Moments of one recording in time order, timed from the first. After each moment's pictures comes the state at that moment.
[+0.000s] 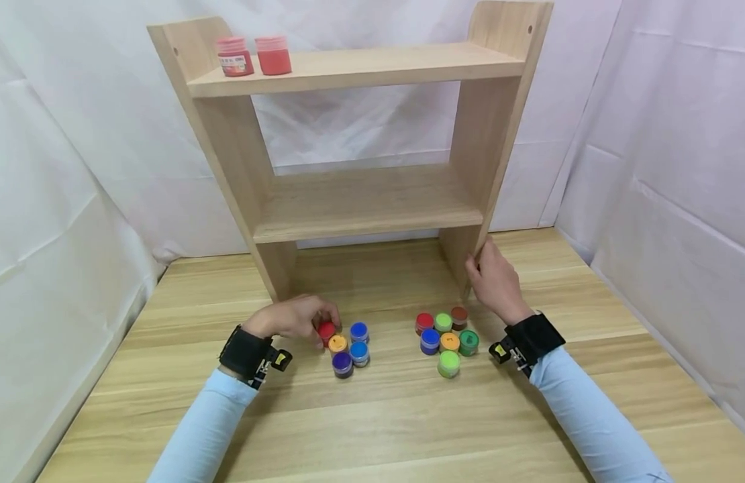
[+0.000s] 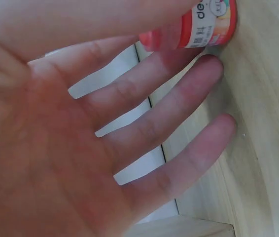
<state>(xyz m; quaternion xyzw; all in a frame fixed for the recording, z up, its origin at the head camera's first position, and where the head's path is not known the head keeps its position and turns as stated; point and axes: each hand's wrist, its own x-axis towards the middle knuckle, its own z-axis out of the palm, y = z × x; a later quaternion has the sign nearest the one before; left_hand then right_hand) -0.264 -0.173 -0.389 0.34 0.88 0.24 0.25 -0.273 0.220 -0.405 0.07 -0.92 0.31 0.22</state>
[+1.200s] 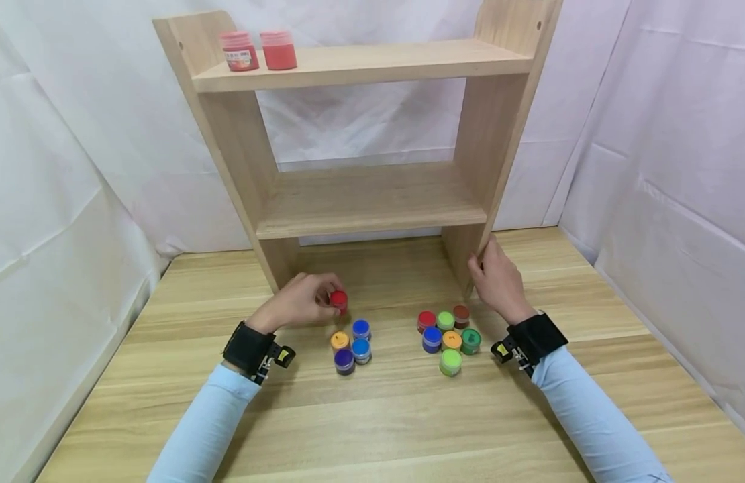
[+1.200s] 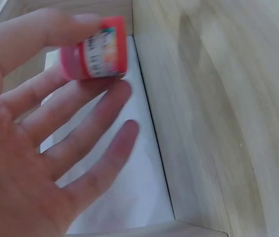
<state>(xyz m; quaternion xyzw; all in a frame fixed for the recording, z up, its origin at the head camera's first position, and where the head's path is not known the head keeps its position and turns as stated) -0.266 -0.171 -0.387 0.33 0.91 0.27 0.04 -0.272 0.218 -0.403 0.07 -0.92 0.30 0.22</state>
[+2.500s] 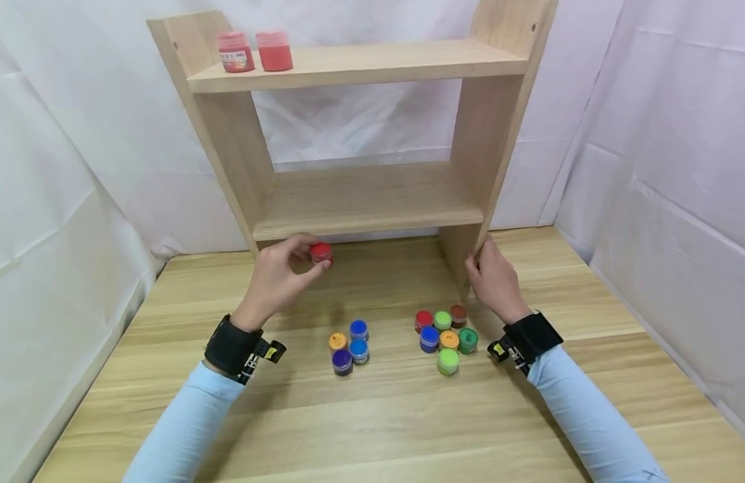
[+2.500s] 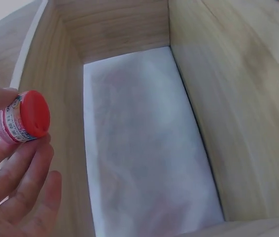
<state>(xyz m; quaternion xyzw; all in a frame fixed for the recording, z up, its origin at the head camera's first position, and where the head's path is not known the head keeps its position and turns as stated) -0.260 -0.173 -0.339 0.31 0.84 0.34 -0.29 -0.274 0.219 -0.408 0.08 -0.92 0.31 0.24</state>
